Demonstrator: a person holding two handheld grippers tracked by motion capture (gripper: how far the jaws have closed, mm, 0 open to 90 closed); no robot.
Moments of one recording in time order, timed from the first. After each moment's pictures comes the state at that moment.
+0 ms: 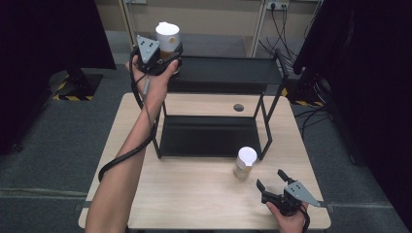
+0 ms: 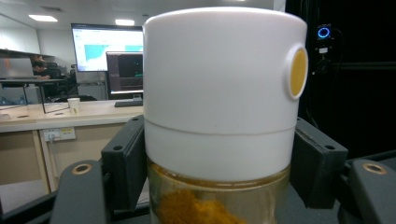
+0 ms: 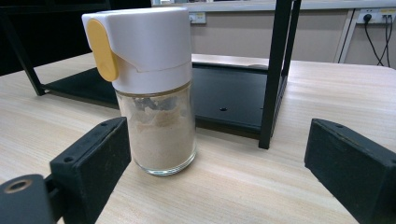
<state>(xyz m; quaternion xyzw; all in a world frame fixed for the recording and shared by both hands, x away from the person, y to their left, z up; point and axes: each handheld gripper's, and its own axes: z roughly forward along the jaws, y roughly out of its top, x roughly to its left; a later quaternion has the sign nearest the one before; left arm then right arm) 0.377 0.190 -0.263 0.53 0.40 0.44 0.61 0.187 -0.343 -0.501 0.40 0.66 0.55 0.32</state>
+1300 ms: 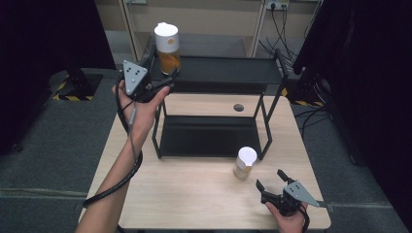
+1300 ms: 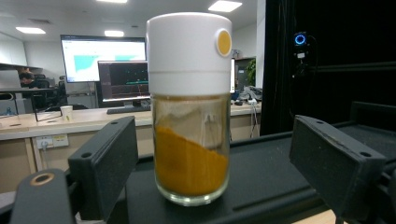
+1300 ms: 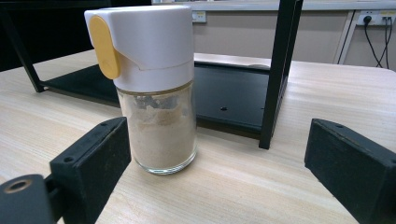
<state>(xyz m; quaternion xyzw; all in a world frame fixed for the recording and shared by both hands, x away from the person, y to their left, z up) 0.308 0.213 -0.299 0.53 0.37 0.44 0.62 0.187 -0.341 -0.500 0.40 0.66 0.55 0.32</state>
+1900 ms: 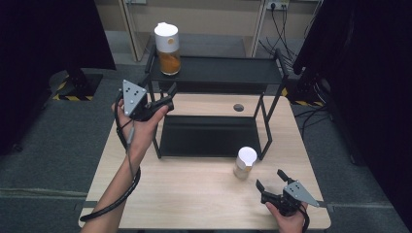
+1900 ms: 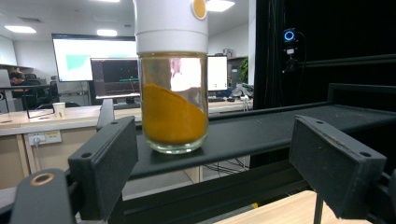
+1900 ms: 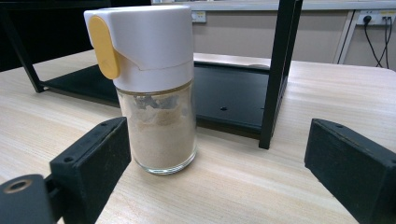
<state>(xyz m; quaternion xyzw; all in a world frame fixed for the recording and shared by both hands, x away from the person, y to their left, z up) 0.283 0.216 -0.329 0.53 0.36 0.44 0.63 0.187 -0.341 -0.500 0.40 0.66 0.55 0.32</state>
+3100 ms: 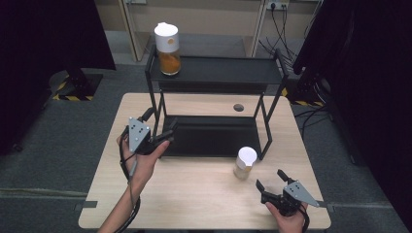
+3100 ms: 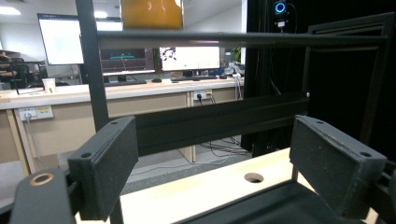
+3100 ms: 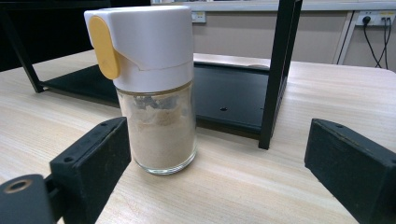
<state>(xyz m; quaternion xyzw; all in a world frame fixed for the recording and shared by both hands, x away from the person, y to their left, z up) 0.244 0.219 -0.402 0.56 0.37 0.41 0.62 0.186 -0.341 -0.501 0.40 0.66 0.55 0.33</state>
